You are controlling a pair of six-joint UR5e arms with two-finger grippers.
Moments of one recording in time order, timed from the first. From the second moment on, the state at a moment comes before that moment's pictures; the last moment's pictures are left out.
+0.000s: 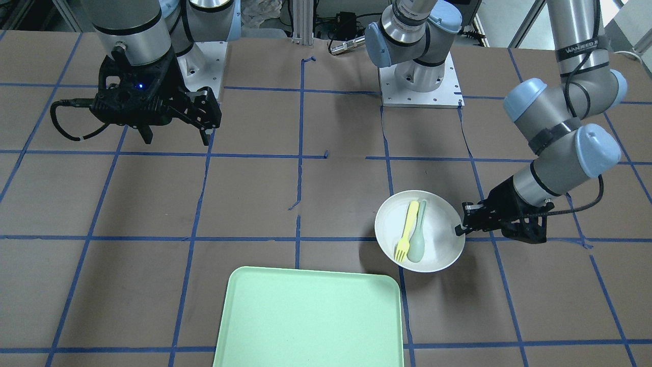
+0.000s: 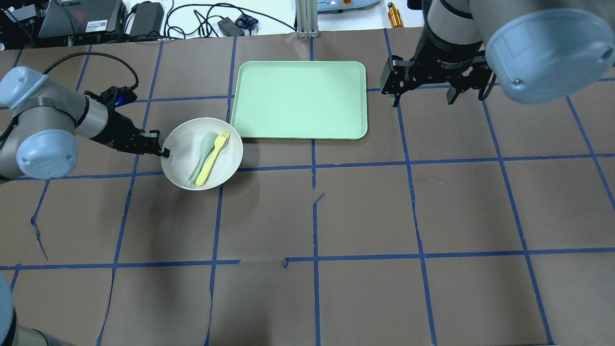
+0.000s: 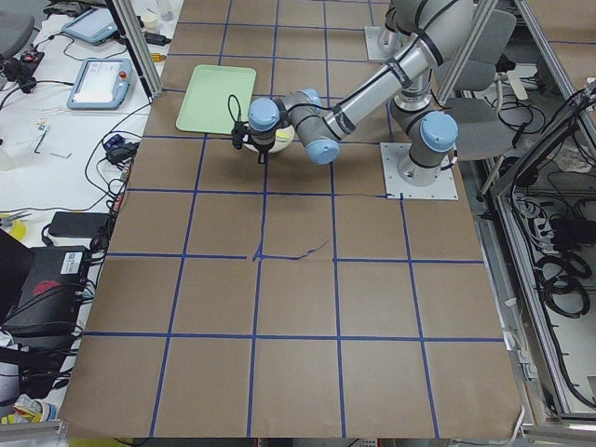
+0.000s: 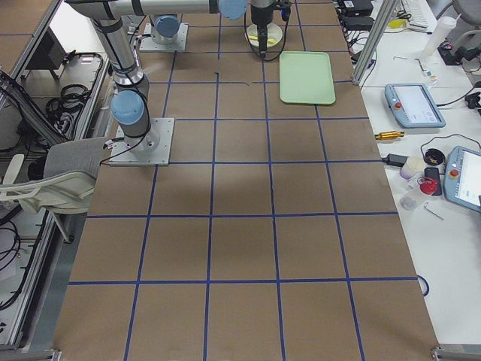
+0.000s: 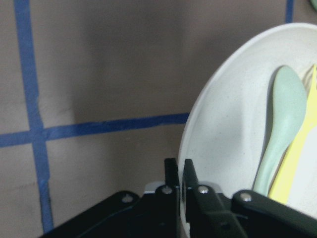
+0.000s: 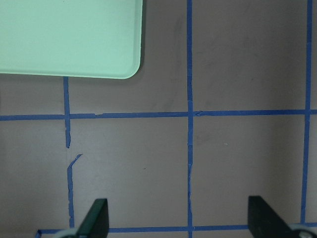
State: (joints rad) left arm -1.21 -1.90 -1.86 -1.02 1.17 0.42; right arm 1.67 -1.54 1.57 -1.68 -1.59 0.11
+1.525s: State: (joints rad) left arm -1.57 -2.29 -1.39 -0.97 1.28 -0.03; right arm 1.68 -1.54 1.57 -1.68 -1.59 0.12
